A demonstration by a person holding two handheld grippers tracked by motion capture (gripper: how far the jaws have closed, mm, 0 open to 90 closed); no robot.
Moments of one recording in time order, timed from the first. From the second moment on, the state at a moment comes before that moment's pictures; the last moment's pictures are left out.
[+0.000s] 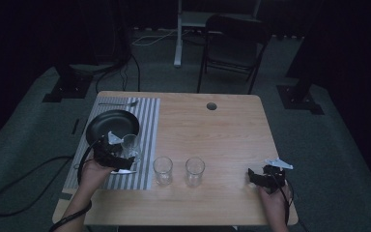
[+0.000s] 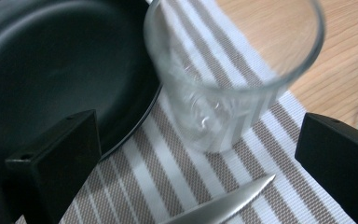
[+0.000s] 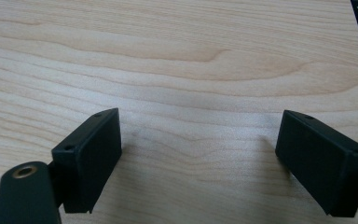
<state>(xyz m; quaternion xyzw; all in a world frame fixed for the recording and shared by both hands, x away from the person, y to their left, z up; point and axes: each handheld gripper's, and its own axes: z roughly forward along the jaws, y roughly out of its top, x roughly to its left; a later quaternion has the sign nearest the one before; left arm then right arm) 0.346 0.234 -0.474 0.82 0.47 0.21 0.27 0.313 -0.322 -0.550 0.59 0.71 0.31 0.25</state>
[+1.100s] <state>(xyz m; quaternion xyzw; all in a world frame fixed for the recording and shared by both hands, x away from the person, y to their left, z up) 0.285 0.294 -0.526 0.74 0.57 0.24 0.27 0.313 -0.322 -0.550 0.59 0.71 0.31 0.25</state>
